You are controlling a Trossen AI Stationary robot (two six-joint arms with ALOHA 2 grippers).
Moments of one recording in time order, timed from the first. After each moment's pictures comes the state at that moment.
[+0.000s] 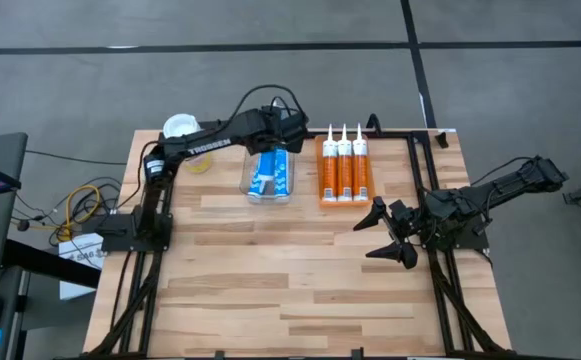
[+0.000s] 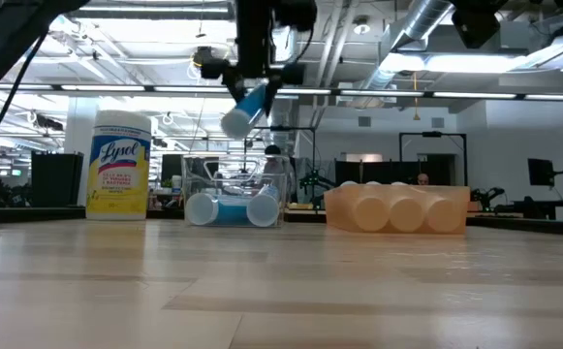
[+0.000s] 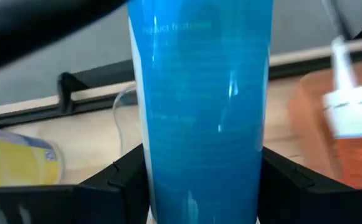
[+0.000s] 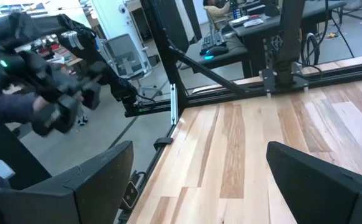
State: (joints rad) left arm 0.32 2.04 2.10 -1.30 -0.65 -0.99; right arm 0.34 0.71 0.49 0.11 -0.03 0.28
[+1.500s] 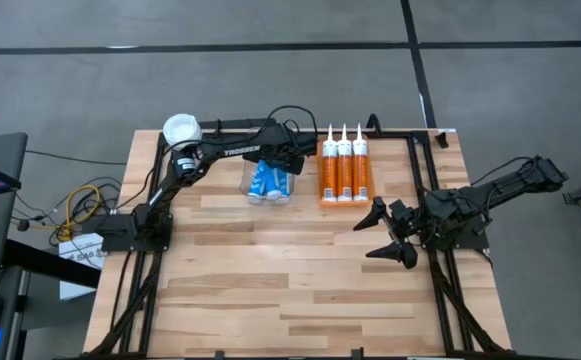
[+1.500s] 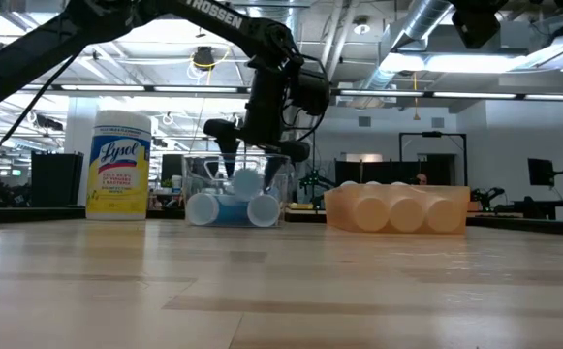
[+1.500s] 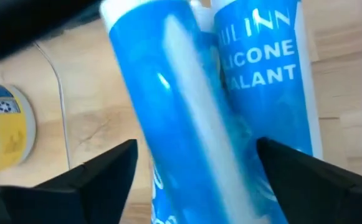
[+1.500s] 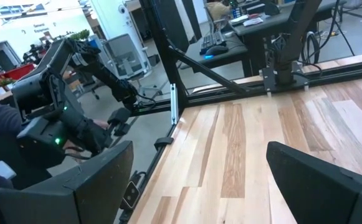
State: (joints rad) left arm 0.37 2.29 2.05 -1.35 -0.42 -0.98; right arm 0.34 0.71 0.49 0.11 -0.03 0.29
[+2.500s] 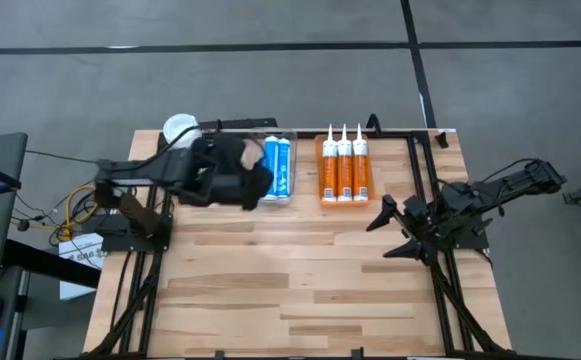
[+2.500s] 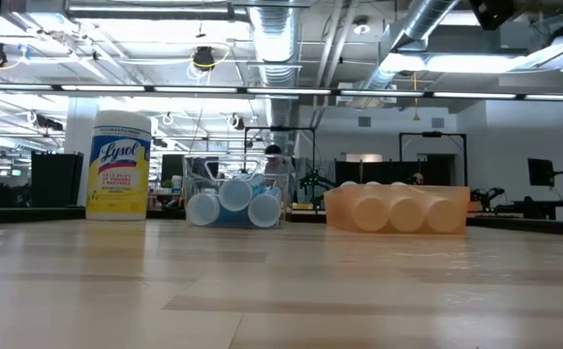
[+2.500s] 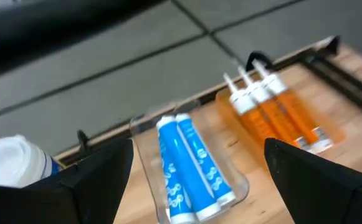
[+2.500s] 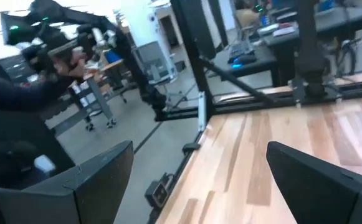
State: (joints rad) left arm -0.16 1.71 2.14 -1.57 -0.95 -1.05; right arm 0.34 0.57 0.51 0.03 -0.12 0.29
